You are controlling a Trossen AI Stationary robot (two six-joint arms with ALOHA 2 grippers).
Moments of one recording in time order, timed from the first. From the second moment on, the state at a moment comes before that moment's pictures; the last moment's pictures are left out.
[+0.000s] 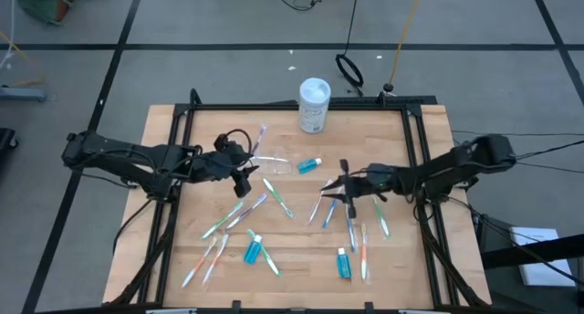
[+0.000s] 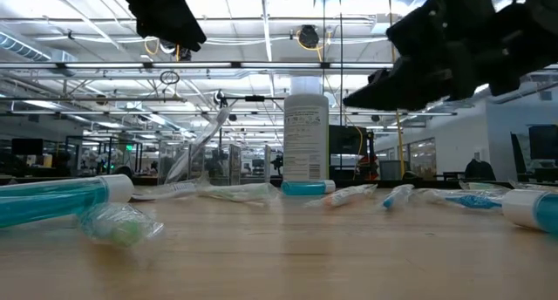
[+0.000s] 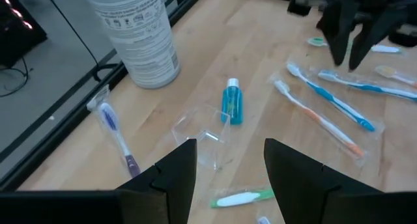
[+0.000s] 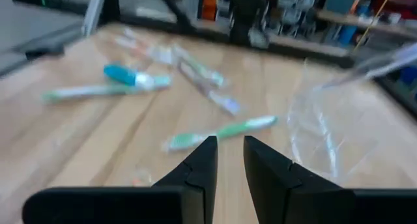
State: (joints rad) left arm -0.13 1.12 0.95 -0.52 -0.50 -0.31; right arm 0.04 1.41 0.34 0.83 -0.05 -0.17
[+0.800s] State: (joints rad) left arm -0.13 1.12 0.95 -0.52 -0.50 -0.31; right arm 0.01 1.48 0.37 0.98 0.20 -0.32
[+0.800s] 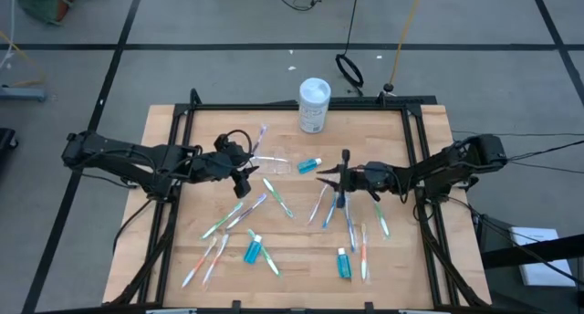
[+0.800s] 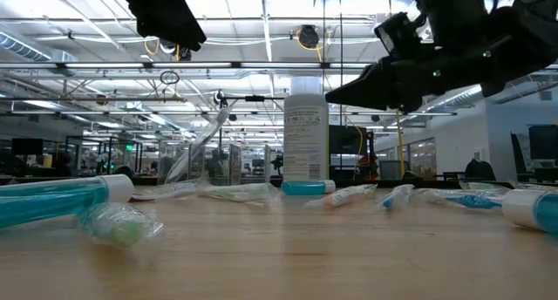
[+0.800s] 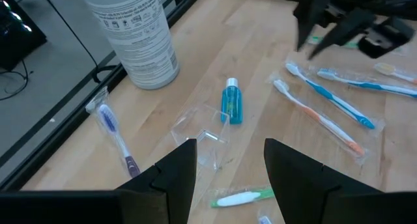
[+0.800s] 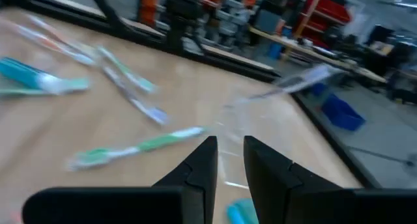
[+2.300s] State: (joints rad) left arm -0.13 1.12 0.95 -0.44 -0.49 -0.26; right arm -0.45 1.89 0.58 0.68 -0.39 -0.32
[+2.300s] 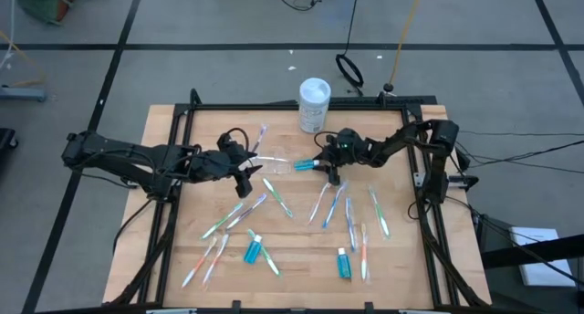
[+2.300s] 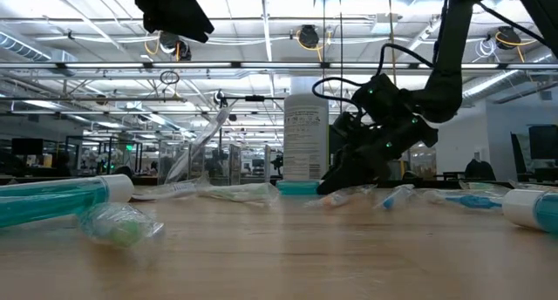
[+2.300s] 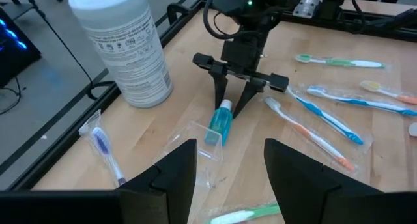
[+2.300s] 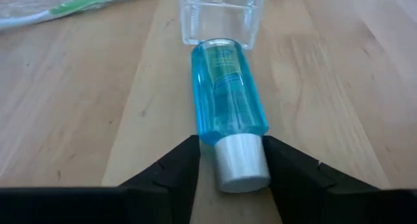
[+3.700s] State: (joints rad) left arm -0.07 1.12 0.95 -0.36 -0.50 -0.06; right arm 0.01 1.60 0.92 0.25 0.34 -1.70
